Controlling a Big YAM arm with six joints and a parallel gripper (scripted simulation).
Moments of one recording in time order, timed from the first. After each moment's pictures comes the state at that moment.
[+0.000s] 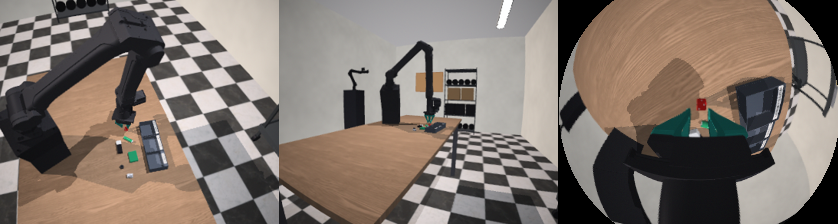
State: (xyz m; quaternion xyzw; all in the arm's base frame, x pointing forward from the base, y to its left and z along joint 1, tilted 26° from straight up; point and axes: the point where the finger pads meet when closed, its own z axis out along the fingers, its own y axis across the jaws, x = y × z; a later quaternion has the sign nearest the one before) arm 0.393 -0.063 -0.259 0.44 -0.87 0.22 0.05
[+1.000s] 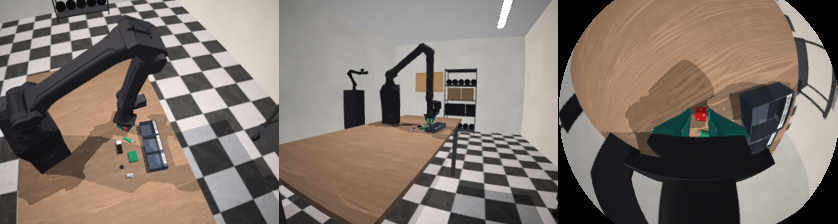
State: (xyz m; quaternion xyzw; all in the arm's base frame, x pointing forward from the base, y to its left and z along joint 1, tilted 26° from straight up) arm 0.400 -0.072 -0.281 0.45 -0.87 0.22 0.04
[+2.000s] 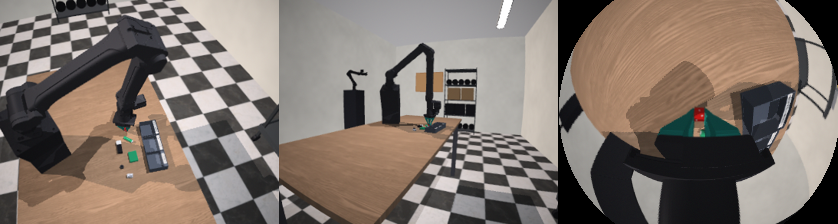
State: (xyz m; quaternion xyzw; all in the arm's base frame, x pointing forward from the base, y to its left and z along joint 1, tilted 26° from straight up) arm 0.398 -0.073 -0.281 0.45 -0.87 0.22 0.04
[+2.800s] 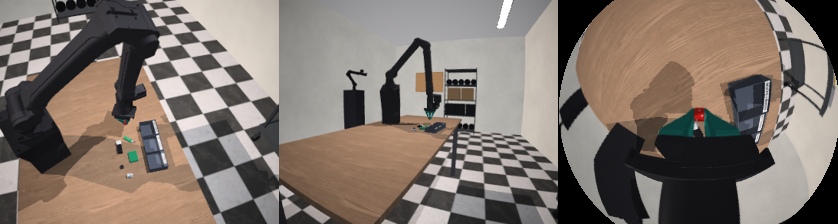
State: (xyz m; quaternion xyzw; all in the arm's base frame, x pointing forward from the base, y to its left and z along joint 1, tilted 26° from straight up) arm 0.394 -0.049 -0.230 0.45 -0.86 0.22 0.04
